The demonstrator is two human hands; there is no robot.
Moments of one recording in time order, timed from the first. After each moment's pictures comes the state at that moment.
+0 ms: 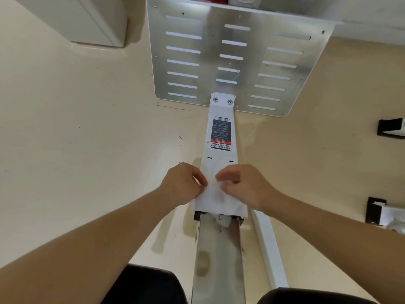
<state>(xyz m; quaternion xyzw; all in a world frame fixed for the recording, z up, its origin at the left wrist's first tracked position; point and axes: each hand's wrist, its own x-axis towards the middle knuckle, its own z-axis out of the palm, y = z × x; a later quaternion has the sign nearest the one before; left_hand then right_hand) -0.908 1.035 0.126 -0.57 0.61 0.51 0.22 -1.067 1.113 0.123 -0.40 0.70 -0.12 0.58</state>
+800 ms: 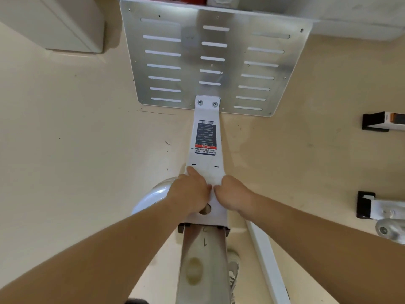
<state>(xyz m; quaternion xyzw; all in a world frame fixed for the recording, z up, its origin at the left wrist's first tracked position) -0.971 1.054 0.116 -0.44 0.73 0.32 0.42 -1.063 1.104 0.103 -0.29 0.74 0.04 0.60</state>
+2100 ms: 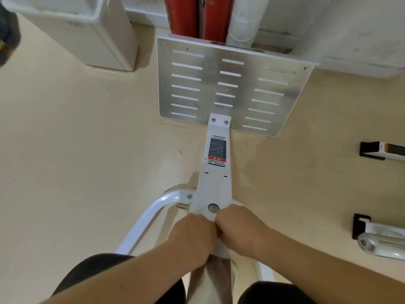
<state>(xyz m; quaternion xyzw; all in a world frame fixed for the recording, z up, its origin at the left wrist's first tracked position) -0.927 1.093 0.217 -0.25 0.78 0.29 0.50 -1.039 1.131 0.196 -0.64 0.57 0.19 0.47</state>
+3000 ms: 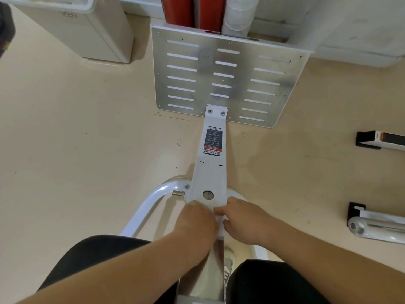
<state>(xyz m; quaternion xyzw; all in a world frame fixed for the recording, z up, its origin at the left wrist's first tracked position) -0.943 1.116 0.213 -0.15 0.84 0.14 0.50 -1.062 1.161 0.189 -0.60 0.58 0.15 0.52</state>
